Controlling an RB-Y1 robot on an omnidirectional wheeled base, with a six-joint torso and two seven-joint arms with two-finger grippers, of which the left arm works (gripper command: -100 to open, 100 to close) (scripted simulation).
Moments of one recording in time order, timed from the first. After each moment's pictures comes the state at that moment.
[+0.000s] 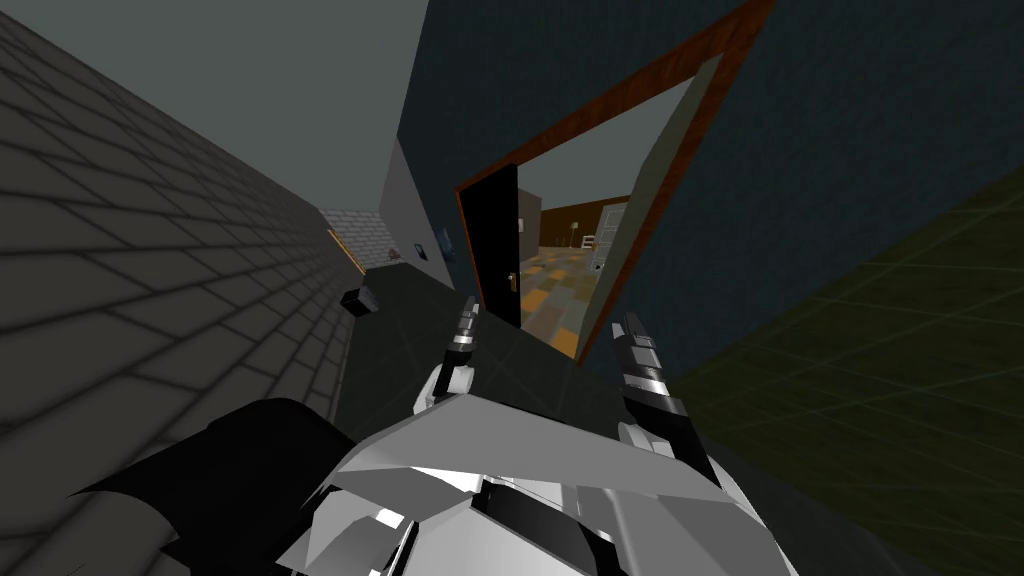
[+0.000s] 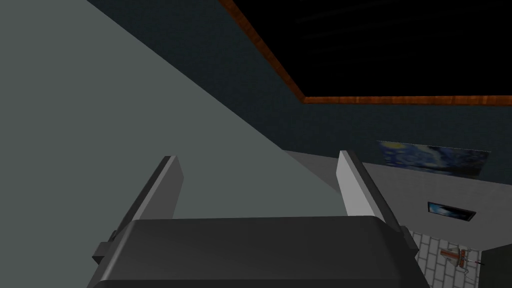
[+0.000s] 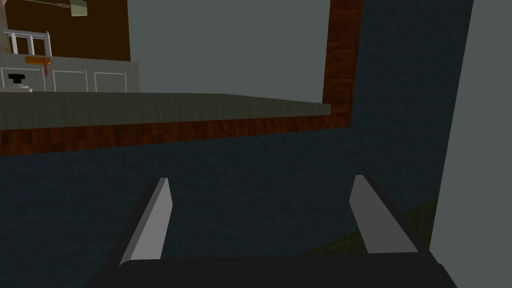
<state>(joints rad) 0.39 0.06 0.02 -2.04 -0.07 -0.48 -0.10</state>
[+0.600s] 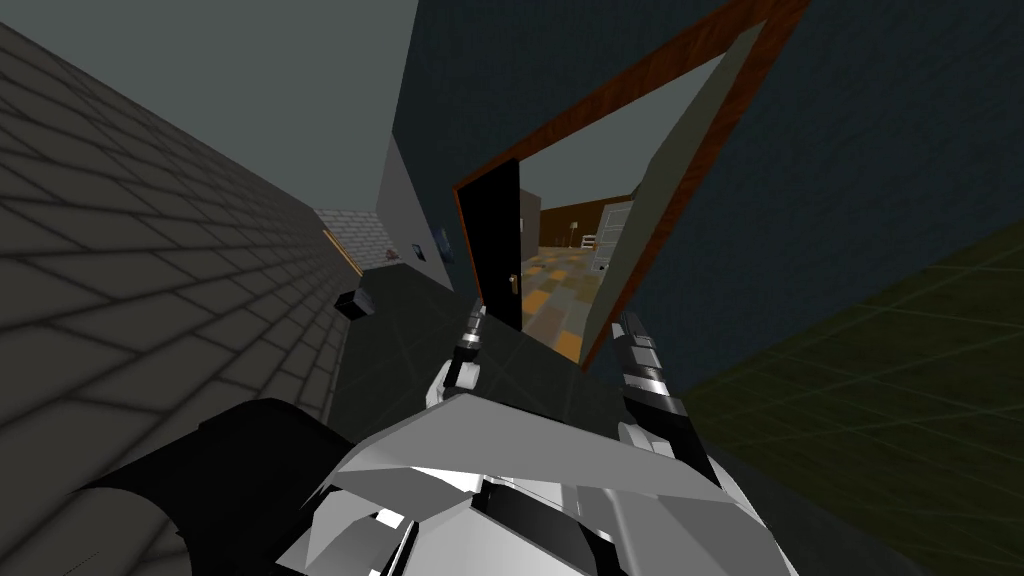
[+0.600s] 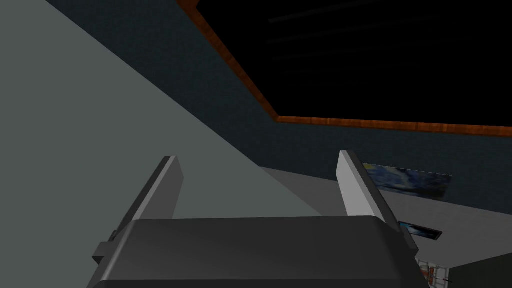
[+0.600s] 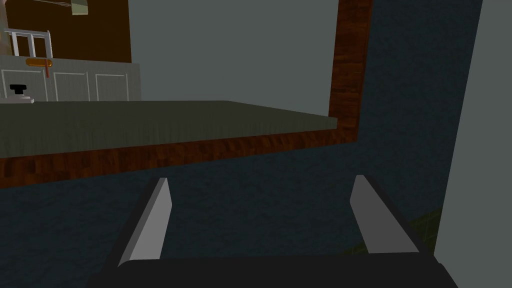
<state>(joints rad) 0.31 0.08 0.00 -1.91 -0.06 -0.48 -0.06</state>
